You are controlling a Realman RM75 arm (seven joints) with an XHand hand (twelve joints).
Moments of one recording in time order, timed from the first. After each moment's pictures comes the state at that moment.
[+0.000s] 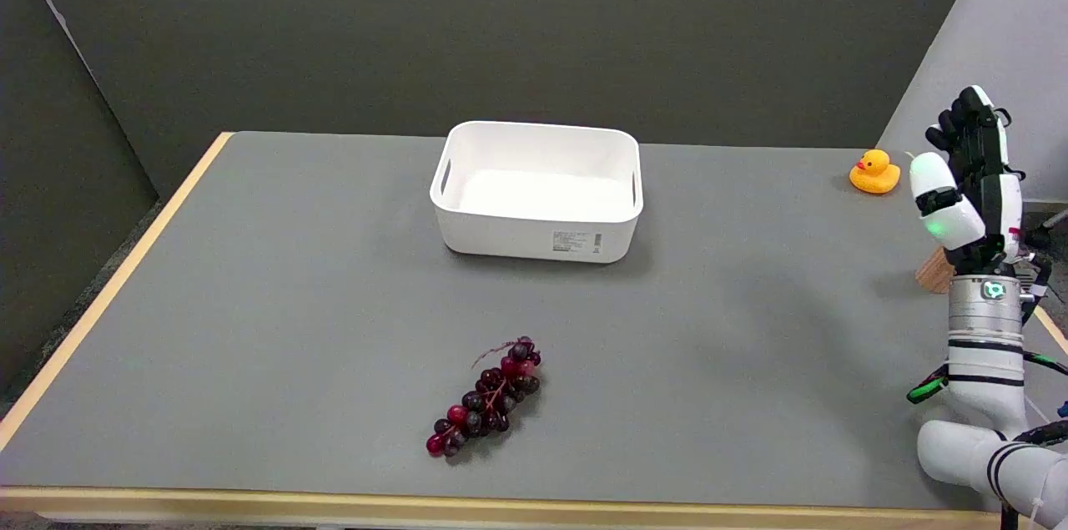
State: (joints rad) arm 0.21 -0.96 -1.89 0.27 0.94 1.50 1.60
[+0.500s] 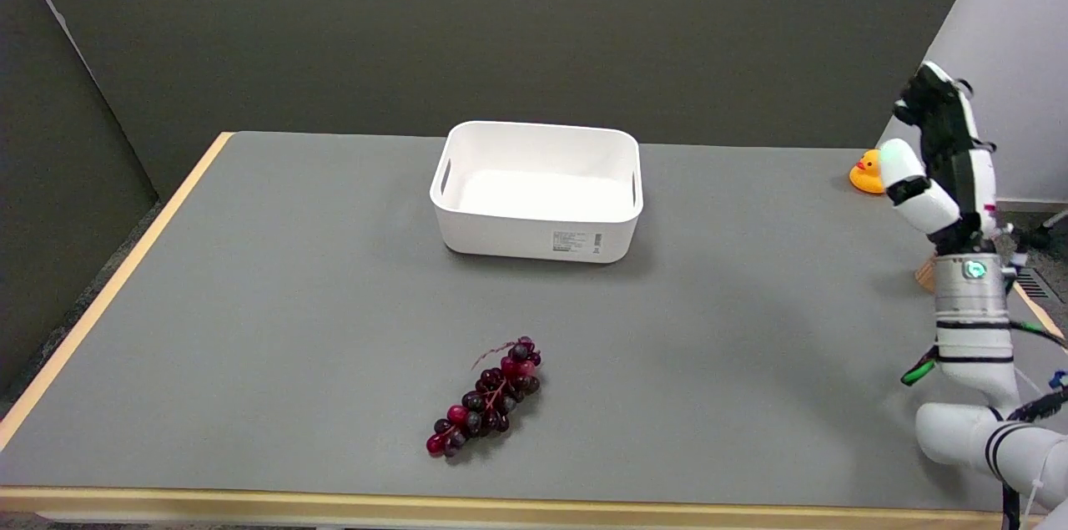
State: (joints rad) arm 0.24 -0.94 -1.88 0.29 0.81 1.53 1.58
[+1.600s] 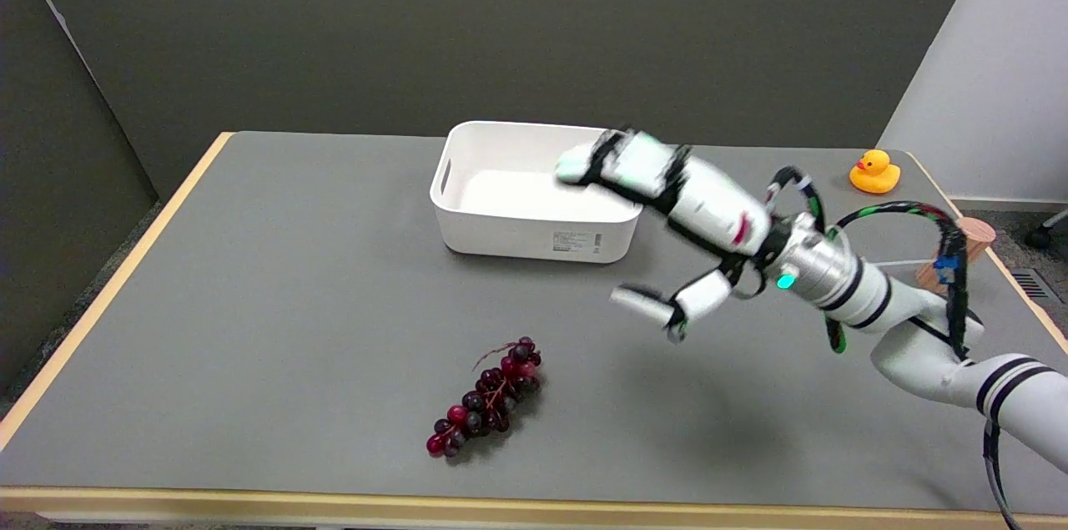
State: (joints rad) arm 0.13 -0.83 -1.81 1.11 -0.18 1.27 1.19
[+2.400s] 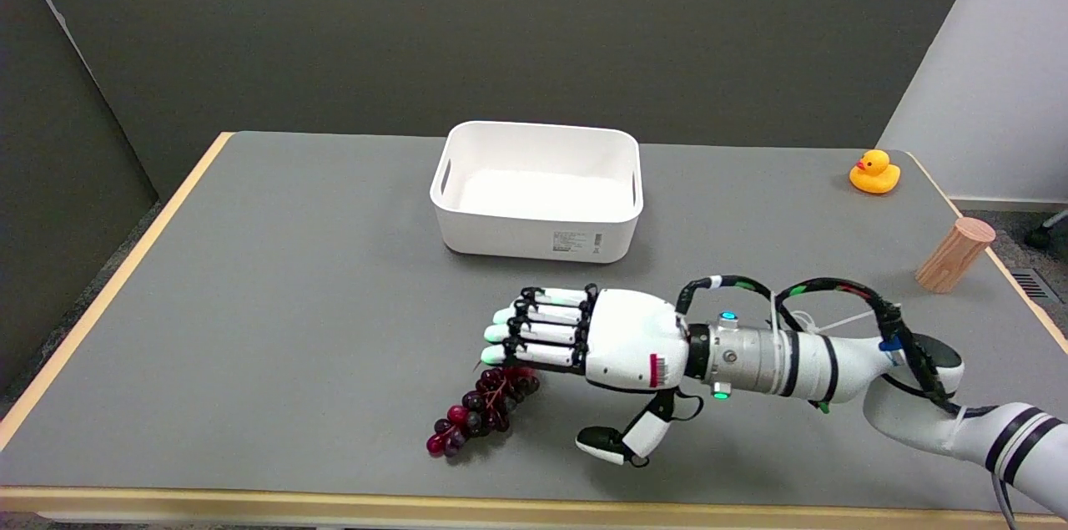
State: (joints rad) arm -0.04 -0.86 -1.82 1.41 -0.66 0.97 1.05
